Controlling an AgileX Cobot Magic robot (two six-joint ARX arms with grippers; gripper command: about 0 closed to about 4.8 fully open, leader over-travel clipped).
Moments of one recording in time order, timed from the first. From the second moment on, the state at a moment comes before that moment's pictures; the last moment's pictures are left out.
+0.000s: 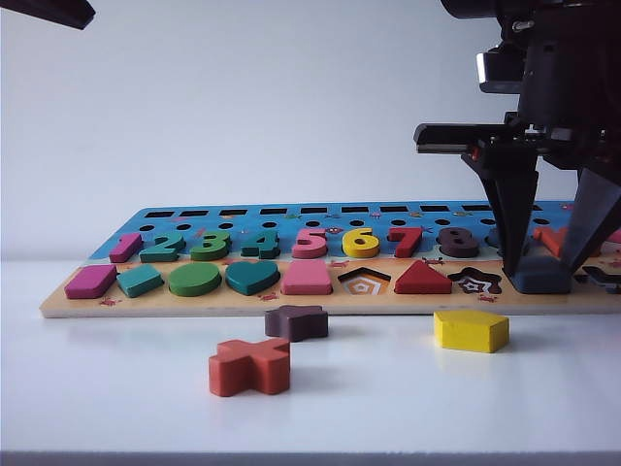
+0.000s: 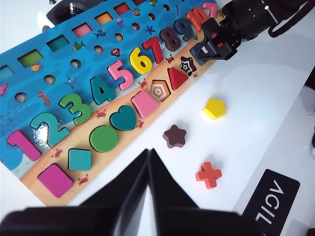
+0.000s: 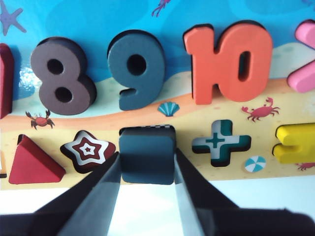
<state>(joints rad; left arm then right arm) -0.52 0.70 0.79 -0.71 0.43 0.08 0.64 1.39 0.96 -0.80 0.20 0.70</state>
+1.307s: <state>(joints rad) -0.52 0.70 0.79 -0.71 0.43 0.08 0.64 1.39 0.96 -0.79 0.20 0.67</state>
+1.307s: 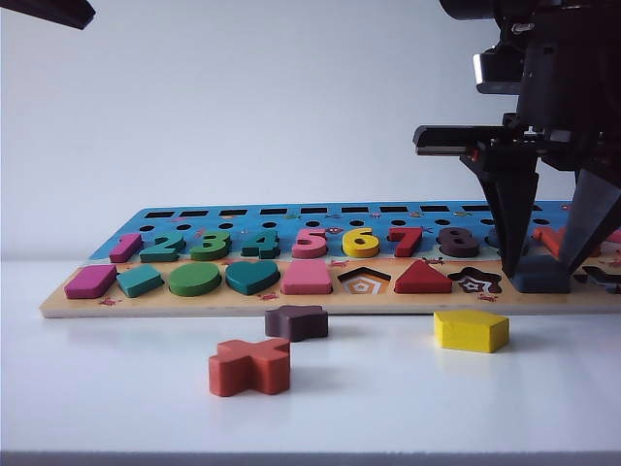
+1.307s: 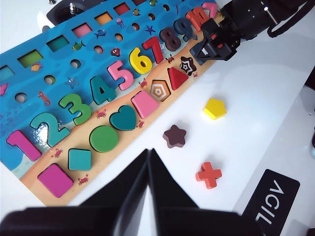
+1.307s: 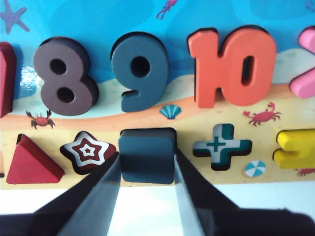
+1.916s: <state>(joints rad) -0.52 0.70 0.79 -0.71 0.43 0.08 0.64 1.36 0.95 -0.80 0.22 0.65</state>
